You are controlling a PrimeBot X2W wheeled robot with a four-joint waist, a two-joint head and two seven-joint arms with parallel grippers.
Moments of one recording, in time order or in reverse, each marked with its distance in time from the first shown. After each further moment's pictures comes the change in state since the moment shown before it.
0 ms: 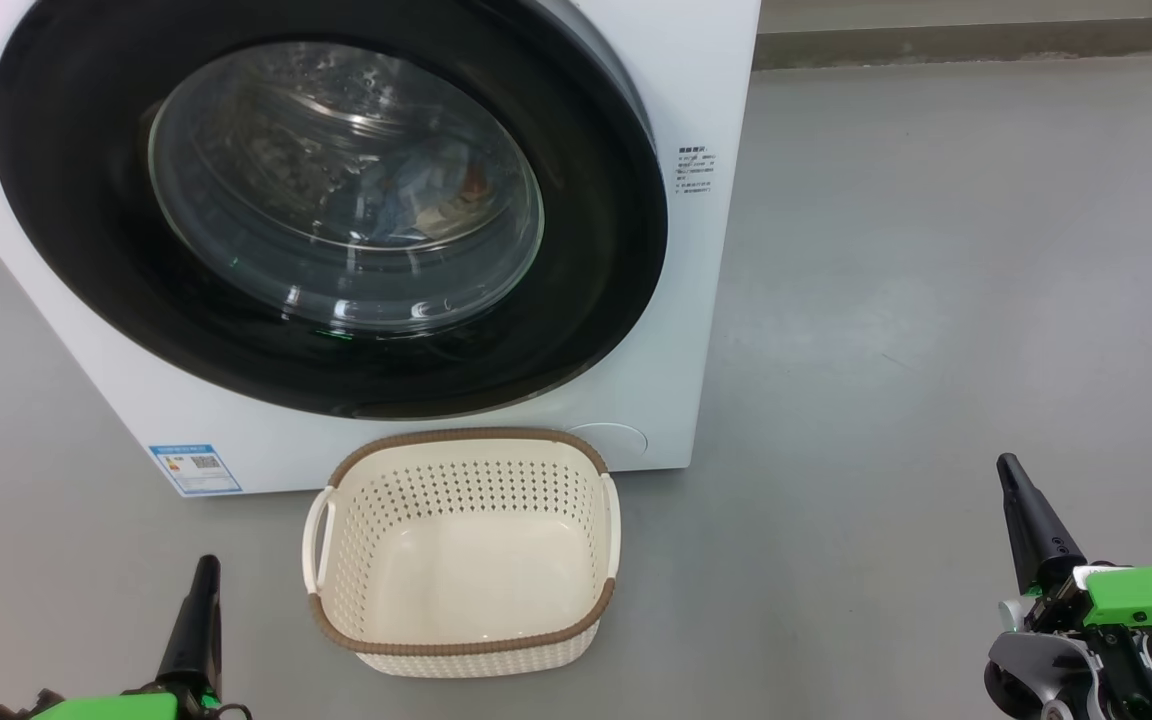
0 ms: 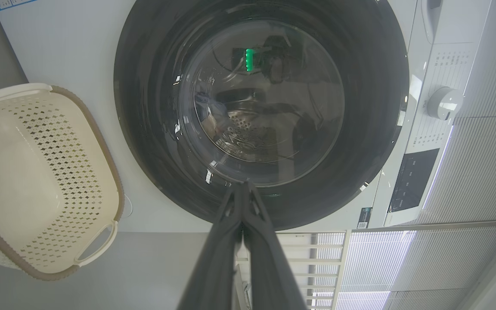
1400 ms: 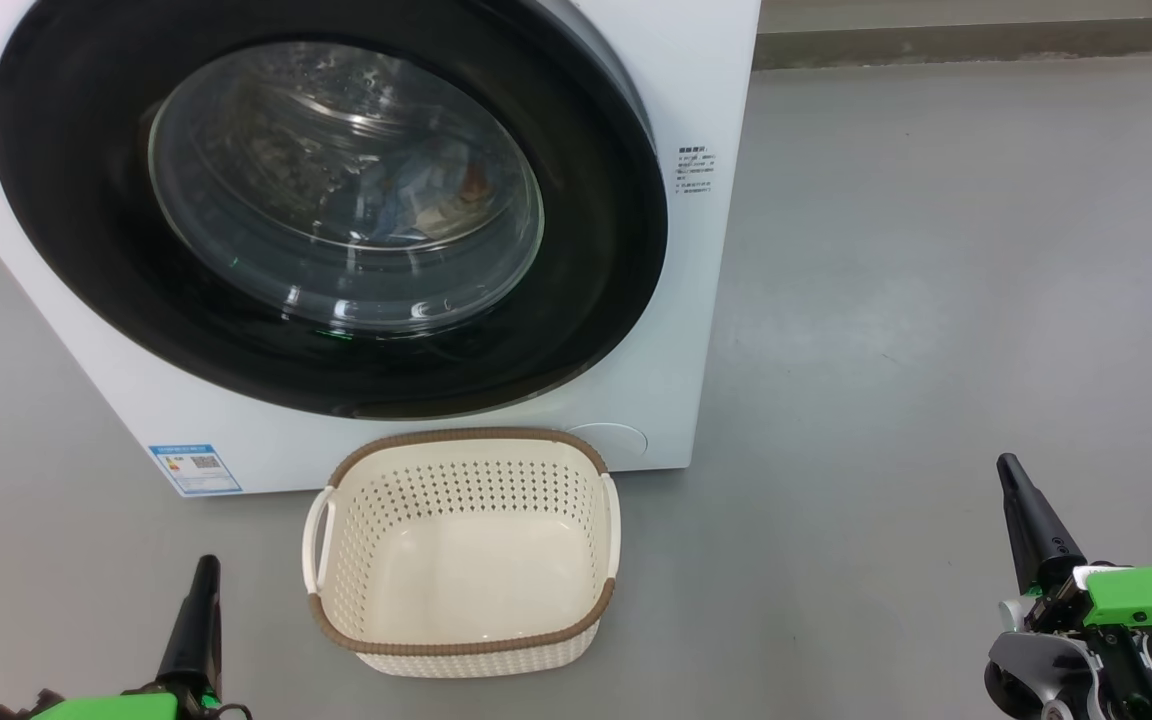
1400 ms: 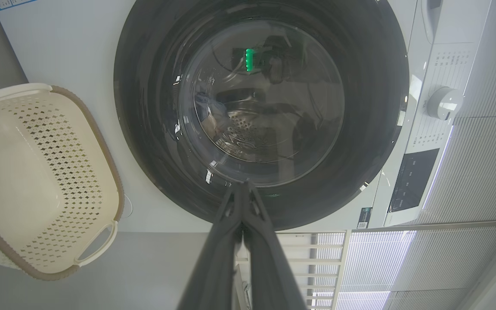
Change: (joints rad) left arm 0.000 0.000 0.000 0.000 0.000 0.000 0.000; right arm 0.000 0.001 -0.001 0.000 -0.001 0.000 0.001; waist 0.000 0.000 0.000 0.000
